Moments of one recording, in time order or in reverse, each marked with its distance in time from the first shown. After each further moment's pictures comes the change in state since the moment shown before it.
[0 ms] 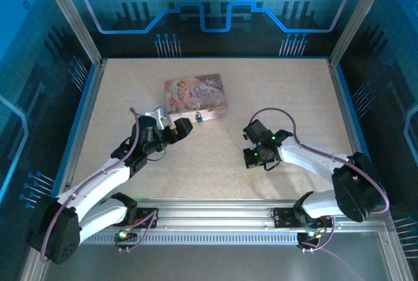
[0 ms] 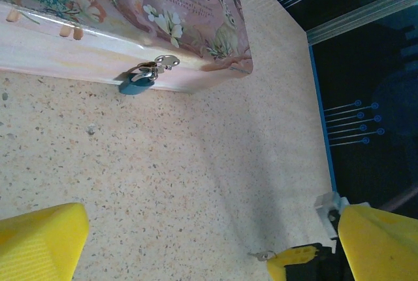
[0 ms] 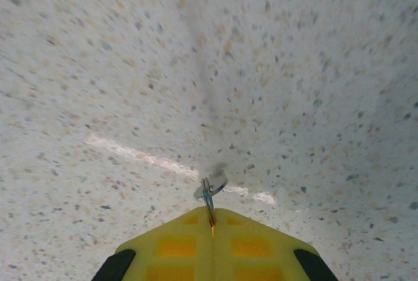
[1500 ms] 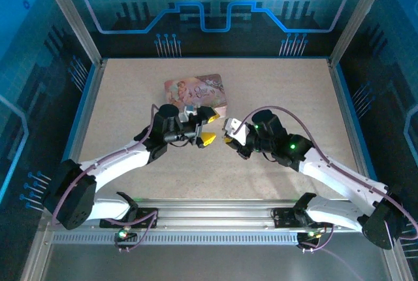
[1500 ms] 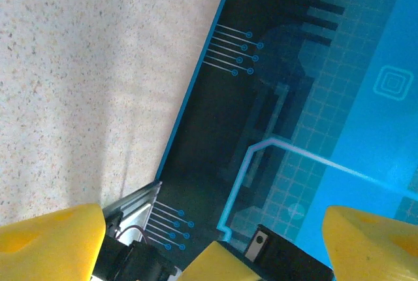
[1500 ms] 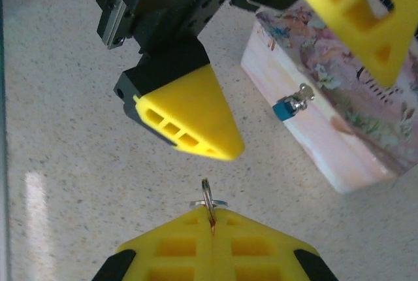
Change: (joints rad) left arm -0.171 0.303 0.185 0.266 0.298 -0.754; right arm 0.100 -0.275 0.080 0.297 -0.185 -0.842
